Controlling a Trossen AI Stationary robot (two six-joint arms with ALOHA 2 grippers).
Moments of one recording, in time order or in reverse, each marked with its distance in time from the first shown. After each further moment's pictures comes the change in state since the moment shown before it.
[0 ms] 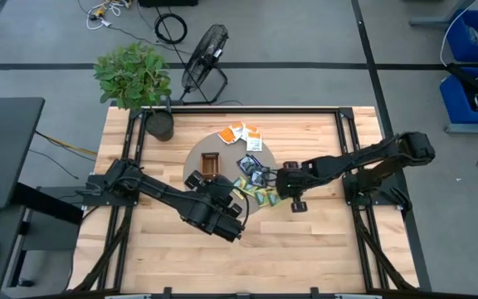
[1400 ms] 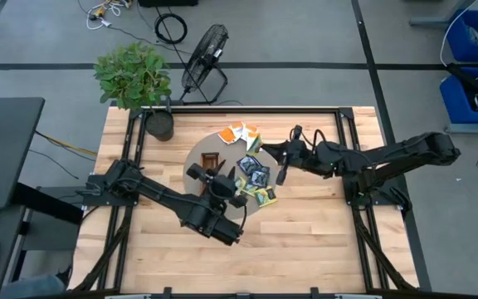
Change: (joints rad) left arm -0.015 0.000 0.000 -0.002 -0.627 0.015; right arm -0.004 -0.280 -0.098 1.067 0.406 -0.022
